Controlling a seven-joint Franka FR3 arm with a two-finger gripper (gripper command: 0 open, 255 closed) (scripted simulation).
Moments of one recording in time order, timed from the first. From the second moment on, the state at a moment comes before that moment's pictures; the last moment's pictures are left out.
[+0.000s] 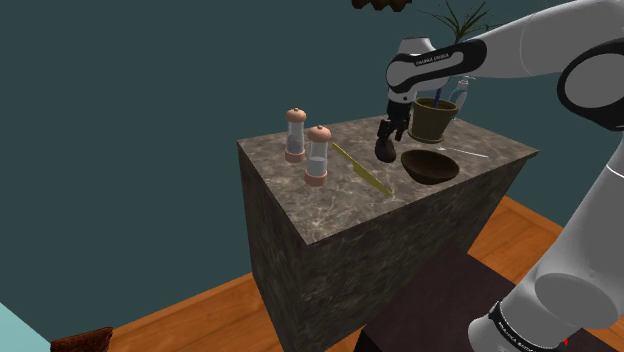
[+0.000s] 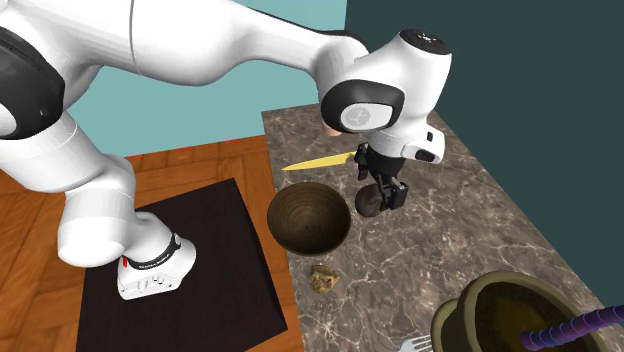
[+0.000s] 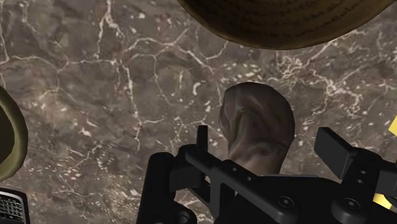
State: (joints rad) arm -0.07 0.11 -0.25 -1.87 0.01 1.96 -0.33
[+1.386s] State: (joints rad) arm -0.07 0.09 -0.25 -1.82 0.00 1.90 -0.32
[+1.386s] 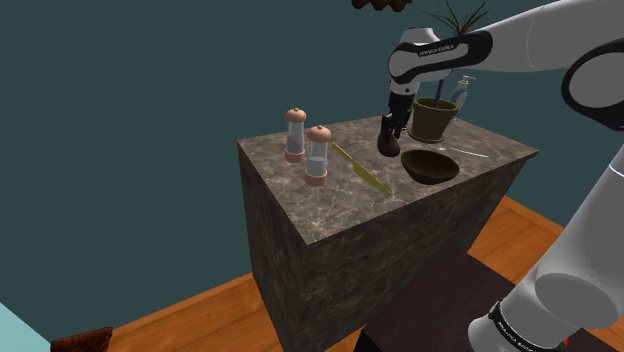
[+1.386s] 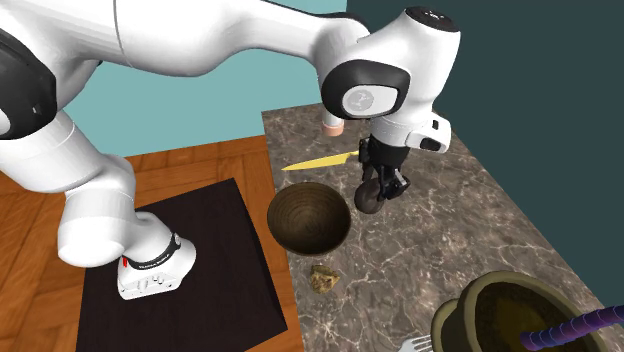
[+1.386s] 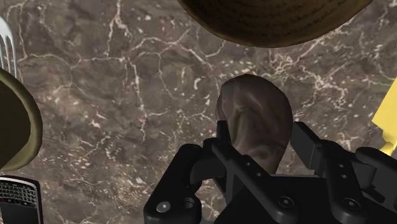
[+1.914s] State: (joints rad) arm -0.07 0.08 -0.25 -1.73 0.00 1.79 -0.32
